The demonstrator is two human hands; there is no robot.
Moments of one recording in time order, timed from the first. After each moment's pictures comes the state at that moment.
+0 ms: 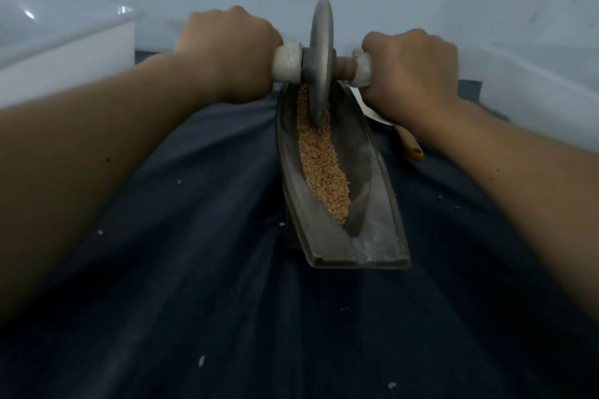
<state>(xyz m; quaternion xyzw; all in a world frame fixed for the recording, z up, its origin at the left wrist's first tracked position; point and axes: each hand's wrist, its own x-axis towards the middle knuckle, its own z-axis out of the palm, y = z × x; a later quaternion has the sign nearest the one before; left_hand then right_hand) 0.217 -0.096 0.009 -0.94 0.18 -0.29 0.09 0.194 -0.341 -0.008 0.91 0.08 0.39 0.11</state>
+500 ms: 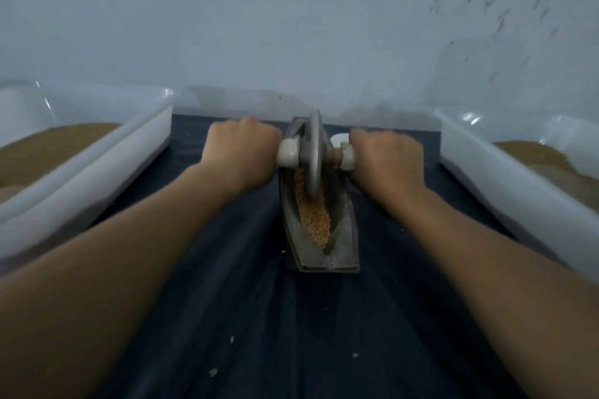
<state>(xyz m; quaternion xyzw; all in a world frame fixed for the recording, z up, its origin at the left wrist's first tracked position) 0.150 -0.102 0.005 -0.94 0.16 -0.28 0.09 0.137 -0.333 -0.014 0.91 0.07 0.39 0.09</state>
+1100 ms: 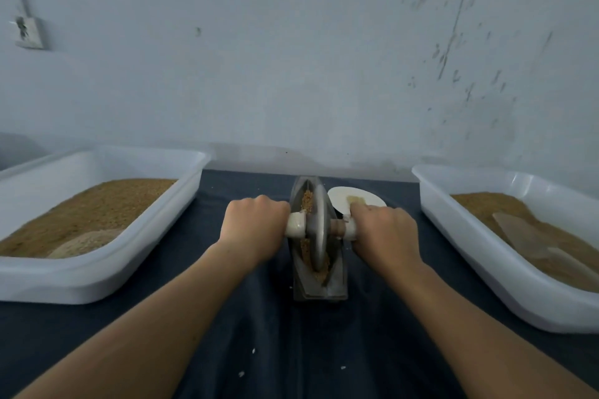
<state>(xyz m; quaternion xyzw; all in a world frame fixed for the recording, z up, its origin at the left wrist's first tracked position) 0.082 -0.097 0.006 -0.95 0.16 -0.25 0.09 0.070 -0.330 -0.012 0.92 0.06 0.37 0.11</state>
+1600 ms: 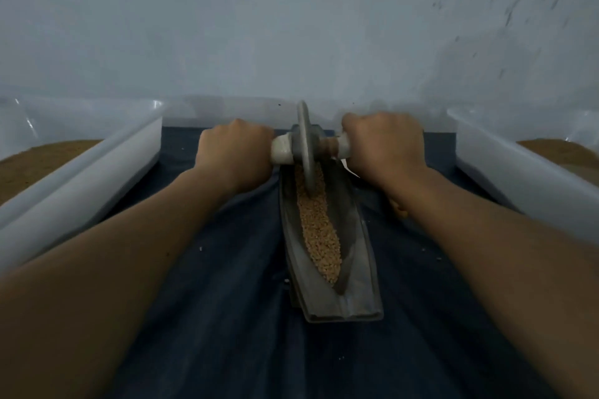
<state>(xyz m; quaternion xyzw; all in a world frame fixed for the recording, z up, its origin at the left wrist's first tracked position) 0.198 -0.097 -0.006 -0.95 0.15 -0.27 0.04 0.185 -0.331 -0.001 0.90 0.08 0.41 0.14</state>
